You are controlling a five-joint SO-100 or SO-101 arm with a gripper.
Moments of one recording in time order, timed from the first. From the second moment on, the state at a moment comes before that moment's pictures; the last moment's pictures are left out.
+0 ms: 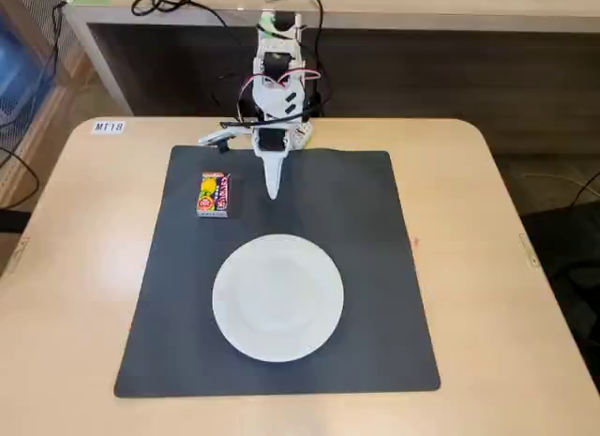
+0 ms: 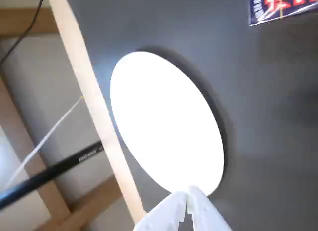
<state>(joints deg) 9.3 149.2 143.2 51.2 11.8</state>
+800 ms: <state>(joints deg) 38.3 127.1 122.3 80.6 45.9</state>
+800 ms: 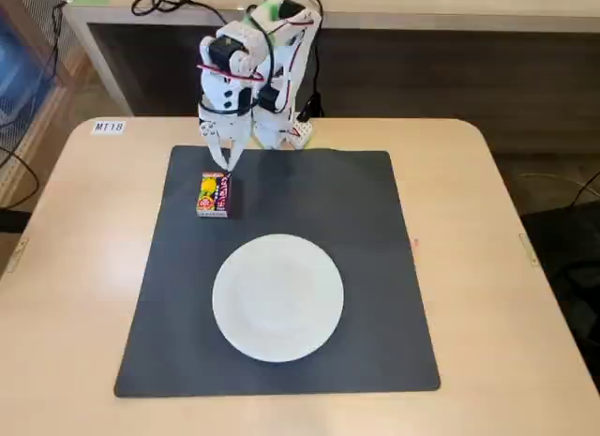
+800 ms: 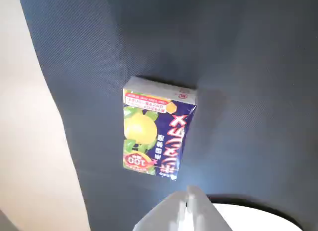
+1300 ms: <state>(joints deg) 35.9 113.1 117.9 82.4 47.3</state>
